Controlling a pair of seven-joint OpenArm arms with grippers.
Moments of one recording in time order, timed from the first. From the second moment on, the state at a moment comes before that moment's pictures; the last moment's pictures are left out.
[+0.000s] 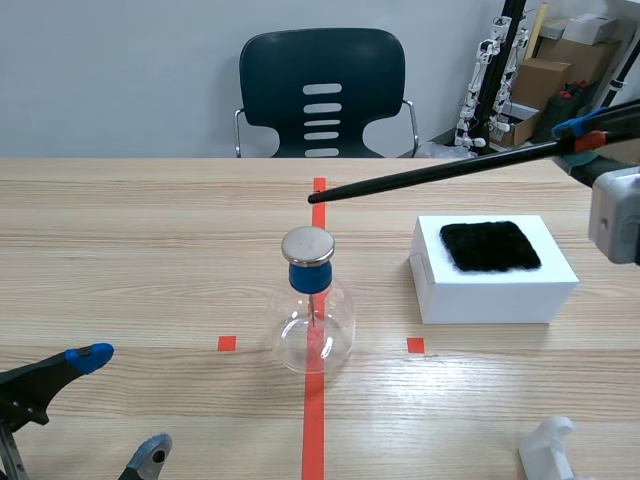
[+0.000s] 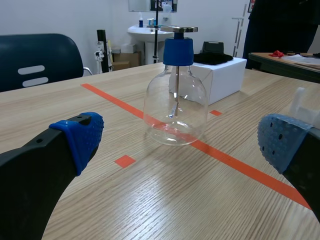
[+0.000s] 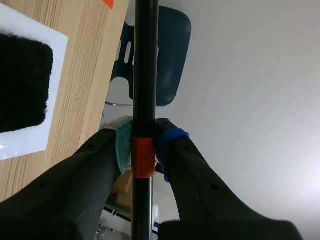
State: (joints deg) left arm 15.6 -29.2 23.0 48.1 7.0 -23.9 -86.0; right arm -25.1 60.2 2.0 109.1 -46.1 4.8 19.1
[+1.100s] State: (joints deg) left arm 15.6 -29.2 23.0 48.1 7.0 -23.9 -86.0; right arm -35.0 57.1 29.6 105.8 -31.6 8.6 32.3
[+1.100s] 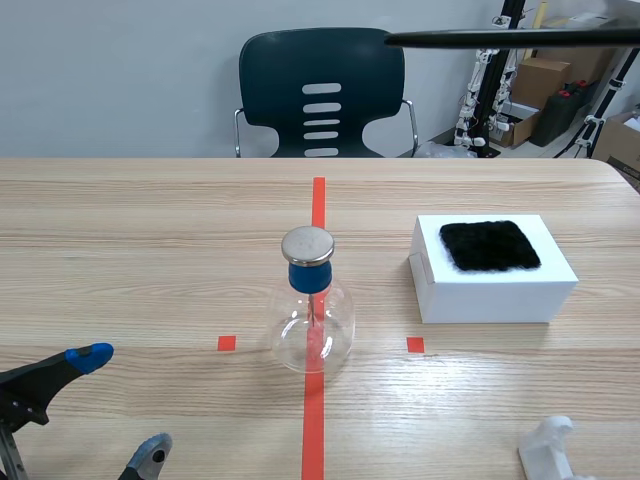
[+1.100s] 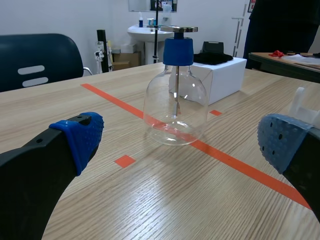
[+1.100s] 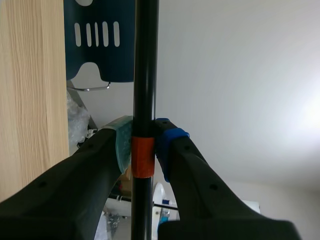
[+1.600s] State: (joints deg) left arm 15.6 -29.2 23.0 48.1 7.0 -23.9 -86.0; right arm -37.2 47.8 38.9 87.7 -34.8 10.8 47.5
